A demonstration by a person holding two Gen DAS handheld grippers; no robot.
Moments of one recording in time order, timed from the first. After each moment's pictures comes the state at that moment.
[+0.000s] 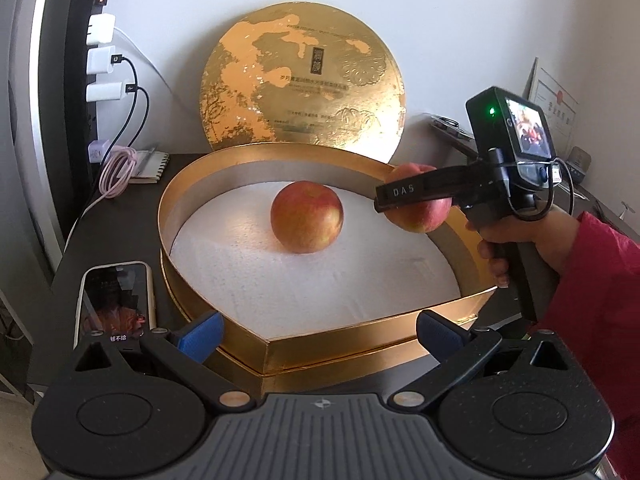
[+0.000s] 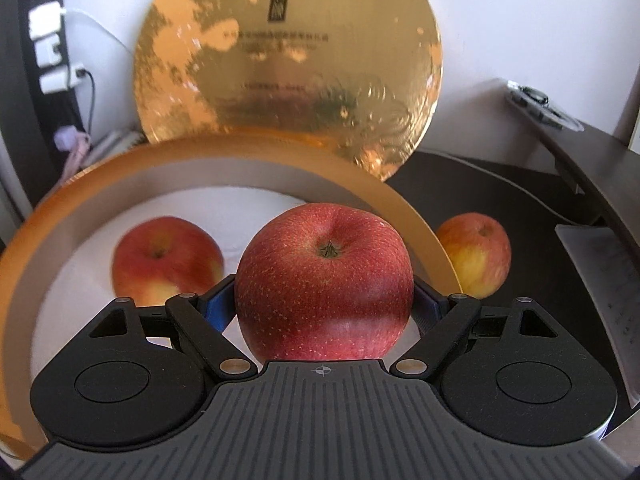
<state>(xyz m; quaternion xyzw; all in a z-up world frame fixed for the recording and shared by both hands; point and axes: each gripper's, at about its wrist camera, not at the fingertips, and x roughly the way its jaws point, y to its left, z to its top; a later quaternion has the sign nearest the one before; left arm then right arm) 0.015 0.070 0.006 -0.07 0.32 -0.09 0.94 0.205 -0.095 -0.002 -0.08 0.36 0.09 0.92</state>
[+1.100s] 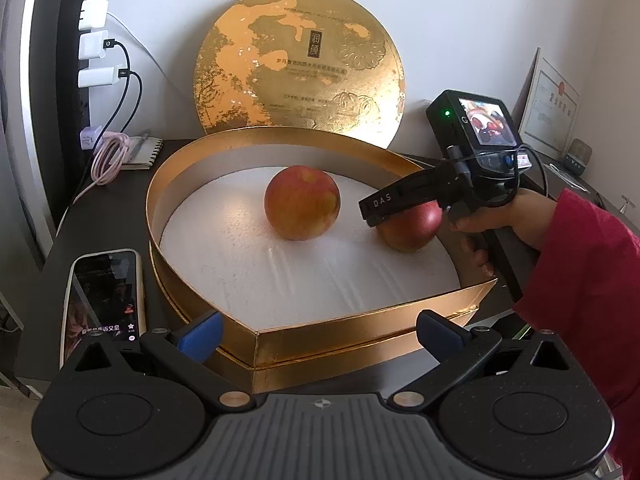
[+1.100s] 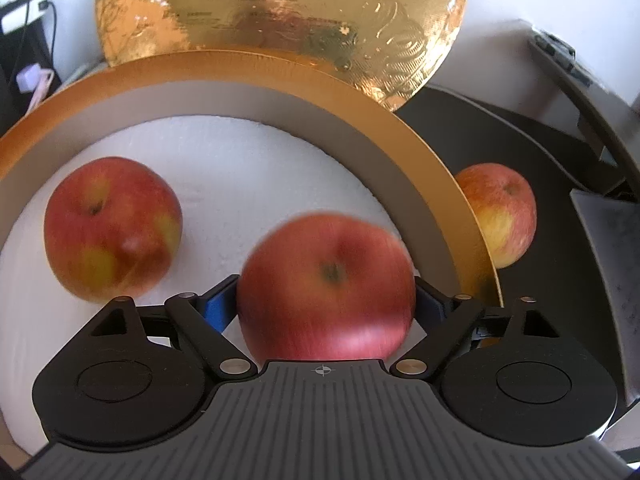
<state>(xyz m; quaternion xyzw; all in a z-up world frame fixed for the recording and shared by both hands) 0.017 0.062 -0.001 -0.07 0.33 -0.09 0.94 0.241 -0.086 -0.034 -0.13 0.44 0.07 0.89</state>
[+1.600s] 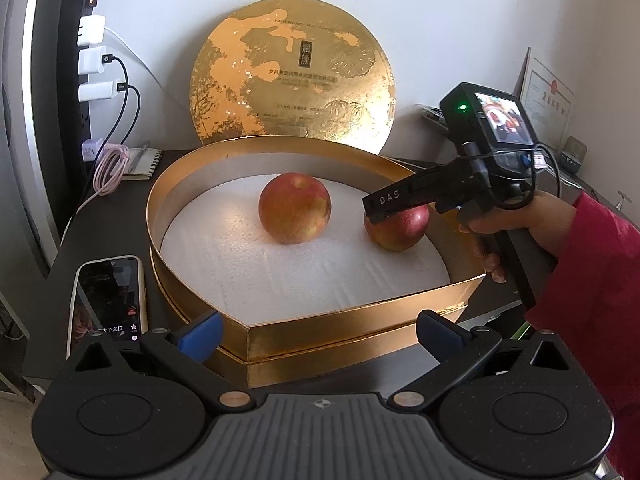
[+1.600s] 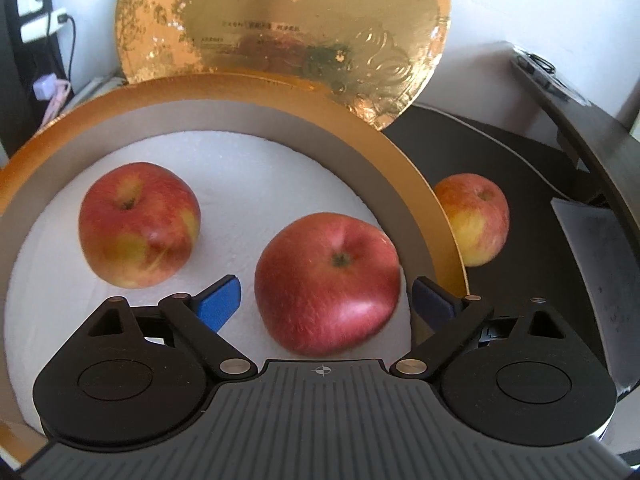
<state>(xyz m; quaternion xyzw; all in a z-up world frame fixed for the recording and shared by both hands) 0.003 0.055 0.007 -0.06 0.32 -0.09 0.94 0.208 -0.098 -0.011 -0.11 0.42 0.07 0.90</state>
